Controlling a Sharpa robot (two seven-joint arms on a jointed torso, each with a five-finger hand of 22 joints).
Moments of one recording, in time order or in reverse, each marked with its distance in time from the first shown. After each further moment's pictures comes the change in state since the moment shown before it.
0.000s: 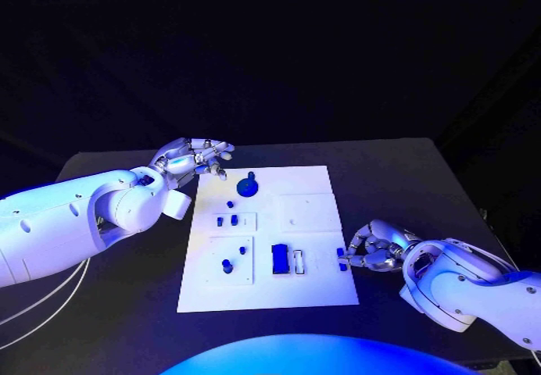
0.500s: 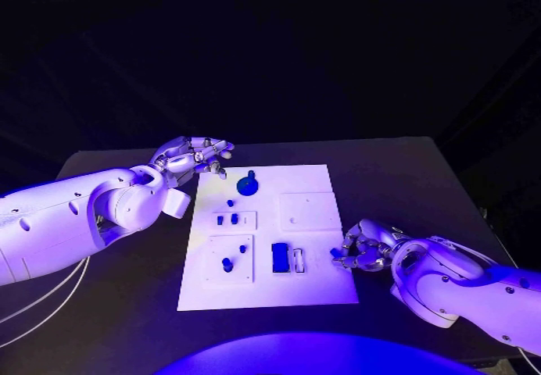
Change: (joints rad) left arm 0.000 -0.002 0.000 0.000 0.000 0.004 0.000; left_hand 0.000 0.000 -0.006 0.000 0.000 0.000 0.000 0.000 0.000 0.000 0.000 0.000 0.001 0.000 0.000 0.000 0.000 0.000 0.003 -0.003 0.000 -0.001; right arm -0.020 0.062 0.008 -0.043 -0.096 0.026 -0.014; right_hand 0.100 -0.028 0.049 -0.005 0.000 0.015 -0.008 0.015 0.099 0.000 -0.007 -0.004 0.000 0.000 0.000 0.000 0.001 0.000 0.000 0.000 0.000 0.000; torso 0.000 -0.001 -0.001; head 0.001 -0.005
